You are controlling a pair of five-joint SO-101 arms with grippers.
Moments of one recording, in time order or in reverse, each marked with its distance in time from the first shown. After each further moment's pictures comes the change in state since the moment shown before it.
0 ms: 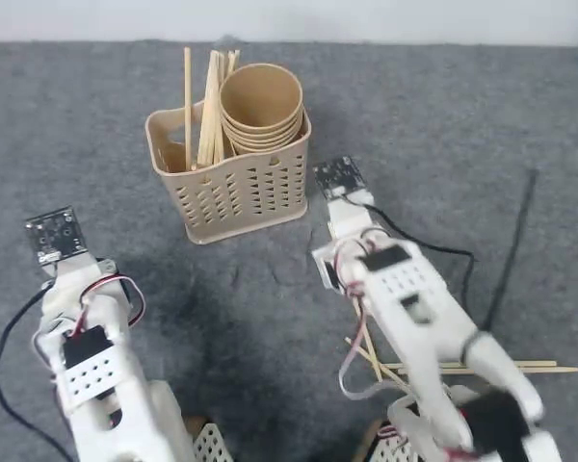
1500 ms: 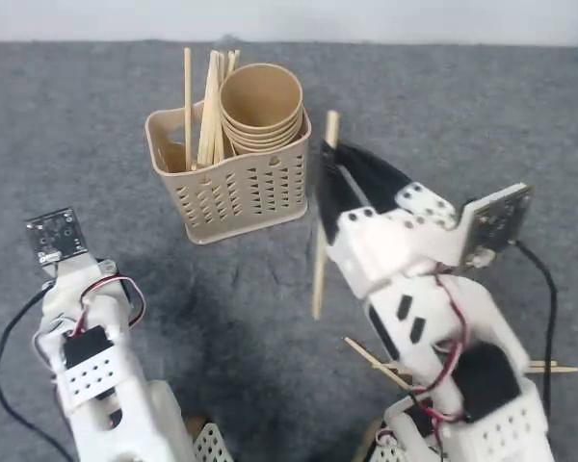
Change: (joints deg) left arm -0.1 0.0 0.2 0.0 0.0; right arm -6.6 -52.3 -7.3 -7.7 -14.2
